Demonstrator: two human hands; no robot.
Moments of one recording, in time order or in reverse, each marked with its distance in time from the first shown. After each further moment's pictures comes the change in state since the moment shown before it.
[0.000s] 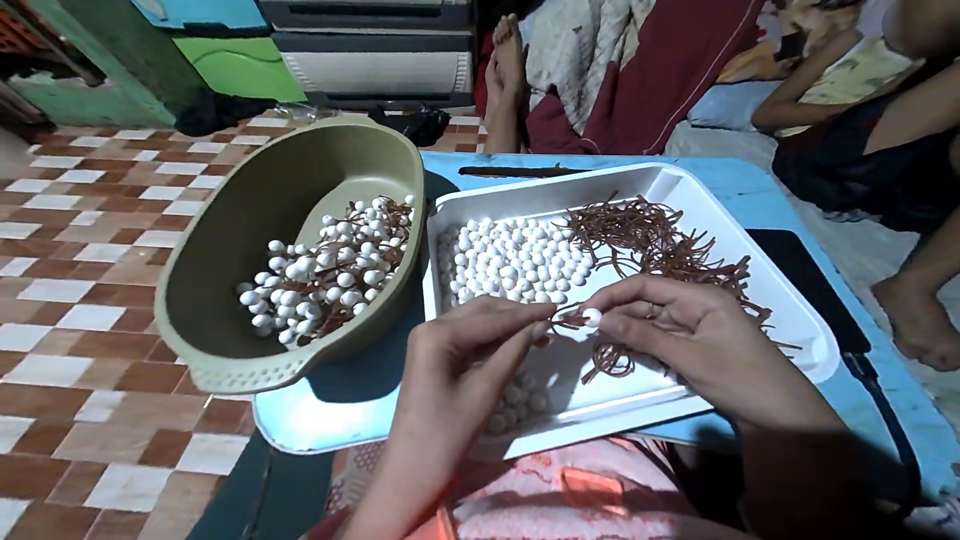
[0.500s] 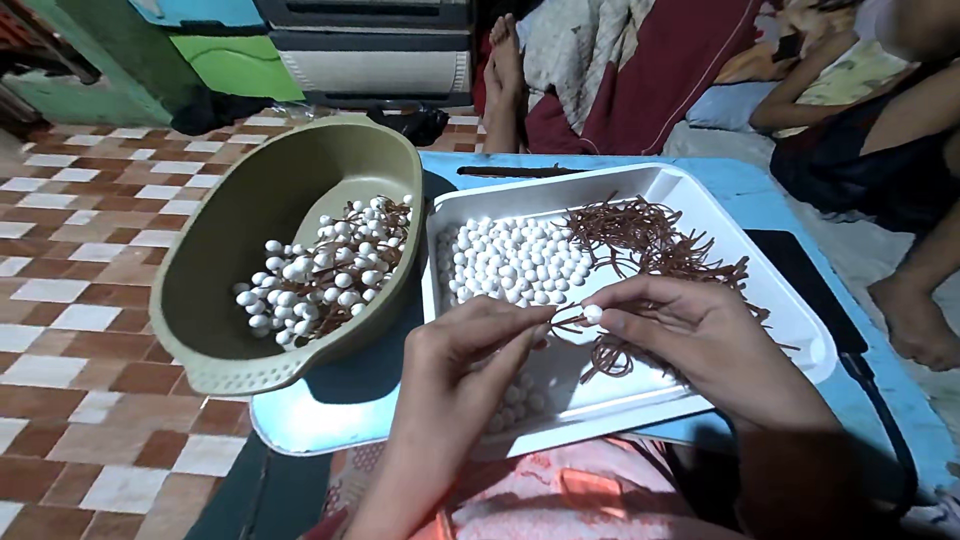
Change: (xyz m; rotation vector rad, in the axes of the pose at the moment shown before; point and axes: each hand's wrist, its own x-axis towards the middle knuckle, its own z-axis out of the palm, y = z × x) left_hand -0.001 -0.001 0.000 0.028 0.015 0.035; right_hand 0.001 0.004 0.000 -0.014 0.050 -0.058
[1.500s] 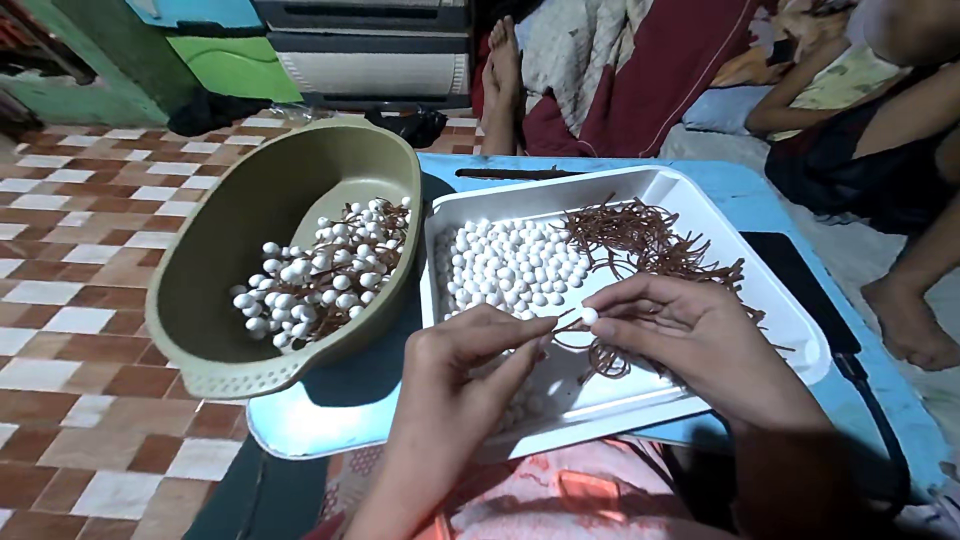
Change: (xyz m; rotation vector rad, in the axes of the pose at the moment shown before) left_hand -0.002 -0.003 0.000 0.042 -0.009 0.020; right_hand 0.000 -0.003 0.002 0.008 0.024 0.044
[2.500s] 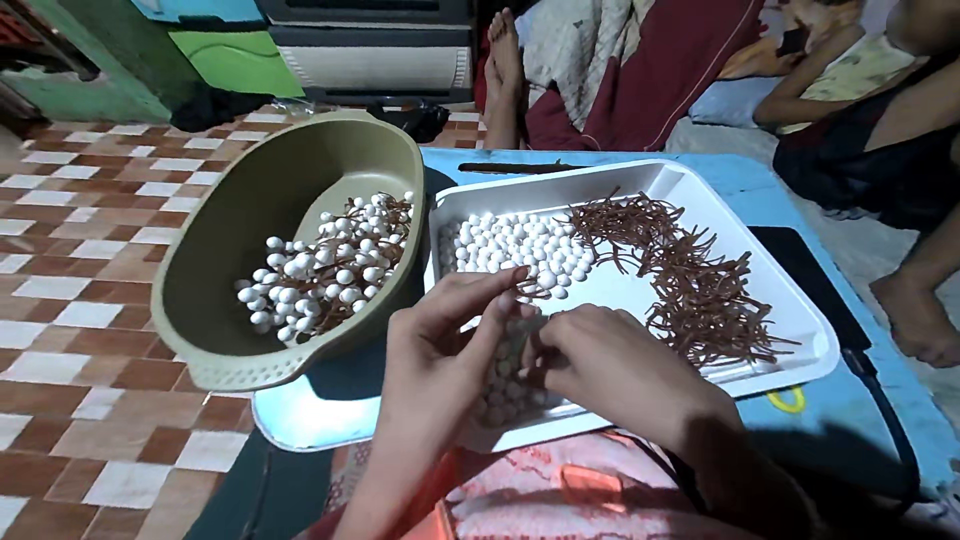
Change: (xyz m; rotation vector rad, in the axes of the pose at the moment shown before) left_hand 0.007 0.008 -0.001 -0.202 0.139 -0.198; right_hand 0.030 -0.043 0.045 -0.818 -0.665 0.355
